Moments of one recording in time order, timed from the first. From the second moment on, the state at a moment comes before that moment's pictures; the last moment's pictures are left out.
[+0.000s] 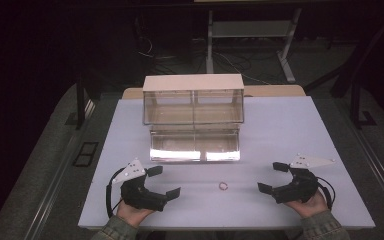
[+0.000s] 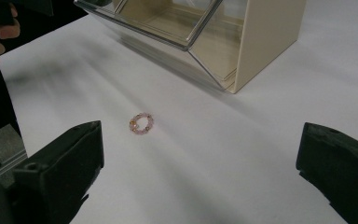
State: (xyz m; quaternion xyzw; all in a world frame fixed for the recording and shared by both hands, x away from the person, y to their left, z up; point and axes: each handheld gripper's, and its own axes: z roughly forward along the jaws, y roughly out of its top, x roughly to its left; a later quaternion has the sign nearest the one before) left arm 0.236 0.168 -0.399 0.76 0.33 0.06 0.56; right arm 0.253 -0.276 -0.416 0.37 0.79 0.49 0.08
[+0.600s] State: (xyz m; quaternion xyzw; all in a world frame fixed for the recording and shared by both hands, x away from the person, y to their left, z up) left arm 0.242 0.154 -0.380 0.78 0.31 0.05 0.53; right arm 0.253 -0.276 -0.416 0.37 0.79 0.49 0.08
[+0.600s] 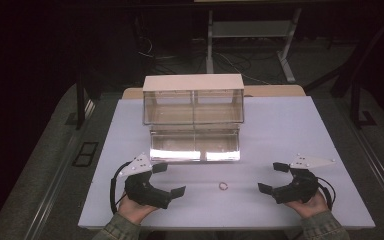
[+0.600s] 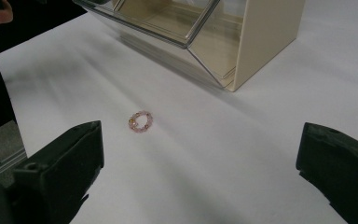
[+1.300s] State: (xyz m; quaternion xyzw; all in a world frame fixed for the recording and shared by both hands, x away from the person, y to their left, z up) left arm 0.259 0.136 -0.350 0.79 0.31 0.05 0.53; right arm 0.252 -0.276 -0.415 0.37 0.79 0.49 0.09
